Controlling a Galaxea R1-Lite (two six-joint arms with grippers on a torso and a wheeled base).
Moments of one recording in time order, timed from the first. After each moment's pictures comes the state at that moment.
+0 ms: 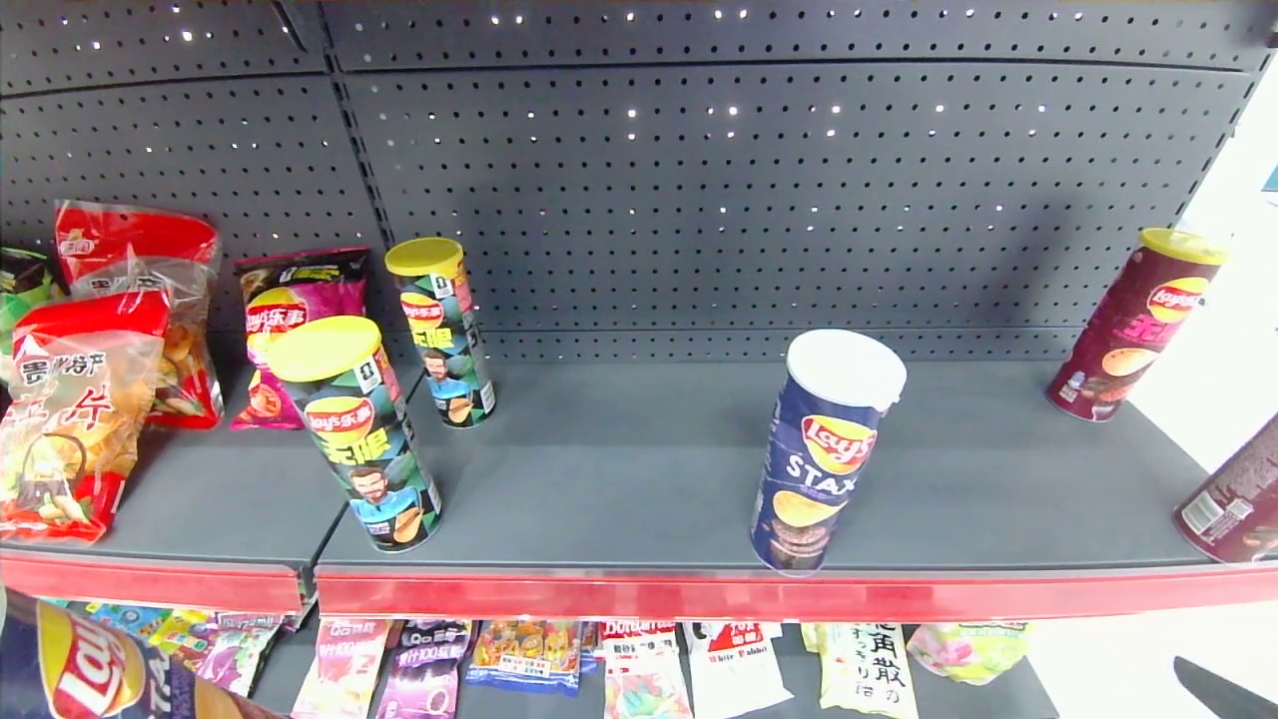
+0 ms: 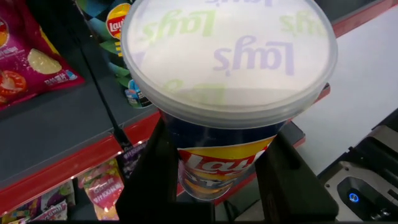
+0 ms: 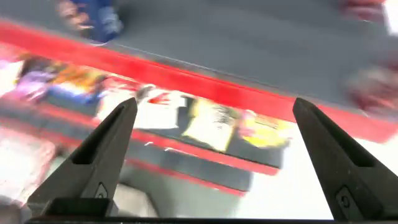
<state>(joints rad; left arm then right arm) -0.08 0.47 -0.53 0.27 -0.47 0.17 0.09 0.61 -0.36 0.11 0.09 -0.14</state>
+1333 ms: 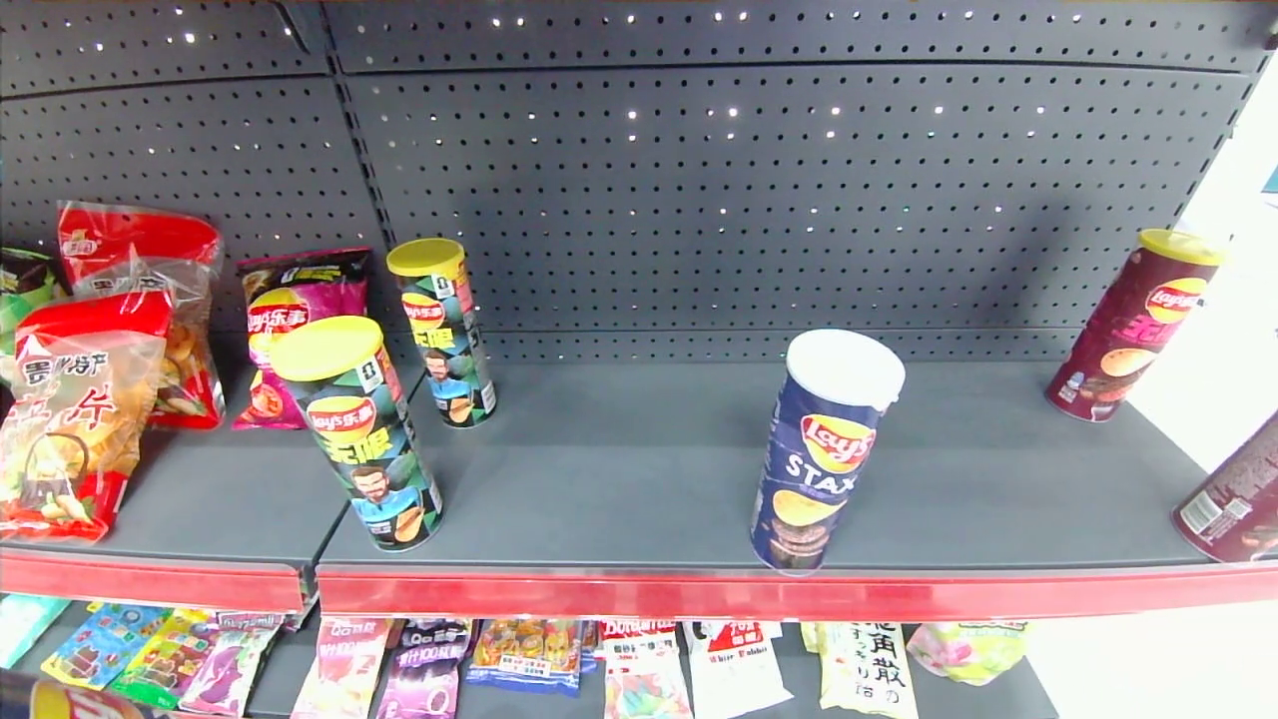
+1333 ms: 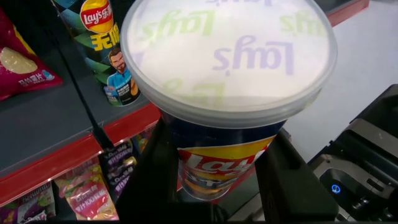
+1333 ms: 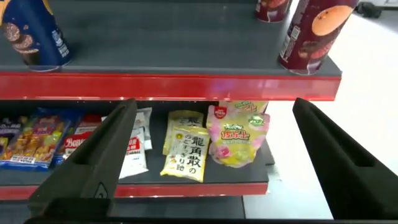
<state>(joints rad) -0.08 0.38 -0.47 0.27 -0.54 0.14 0.00 0.00 -0.08 0.12 -0.05 -0.04</state>
